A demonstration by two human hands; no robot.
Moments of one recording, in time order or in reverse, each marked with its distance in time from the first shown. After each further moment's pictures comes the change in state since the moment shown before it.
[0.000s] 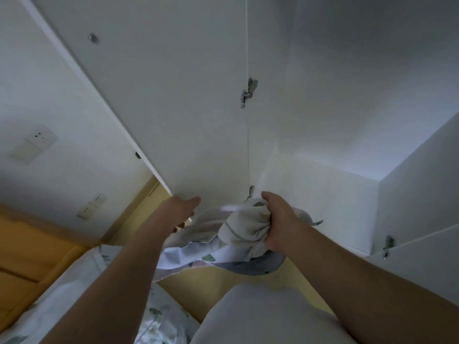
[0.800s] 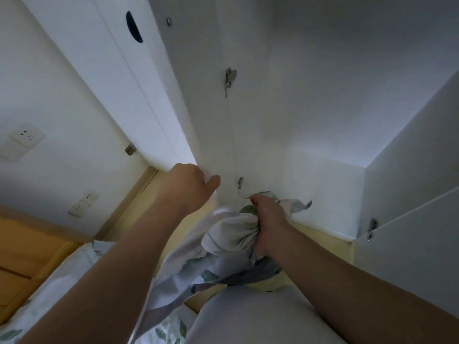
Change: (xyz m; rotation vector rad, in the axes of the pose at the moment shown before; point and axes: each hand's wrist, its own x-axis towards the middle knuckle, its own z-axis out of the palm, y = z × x) left_hand -0.073 0.053 0.033 0.616 0.235 0.639; right_hand -0.025 0.035 -0.041 0.059 0.033 -0.104
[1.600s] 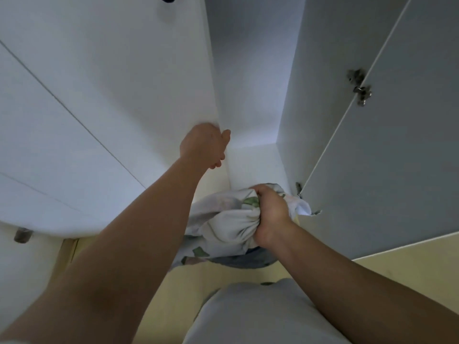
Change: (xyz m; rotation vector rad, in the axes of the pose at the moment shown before) left_hand 0.131 0.263 0.058 -0.110 -0.257 0.386; right_hand -0.010 -0.065 -0.128 0.584 0.262 -0.183
